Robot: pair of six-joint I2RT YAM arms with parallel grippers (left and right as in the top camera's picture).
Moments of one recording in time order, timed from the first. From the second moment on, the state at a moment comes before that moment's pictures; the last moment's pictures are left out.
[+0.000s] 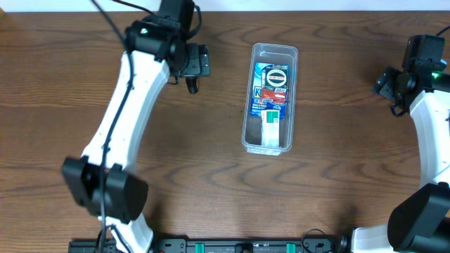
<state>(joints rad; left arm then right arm) -0.29 1.89 1.92 -1.20 -0.11 -0.34 -0.22 1.63 1.38 -0.87 0.33 0.41</state>
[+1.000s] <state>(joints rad) -0.21 2.10 1.92 -1.02 -0.10 -0.15 -0.22 1.63 1.38 -0.87 0.33 0.41</state>
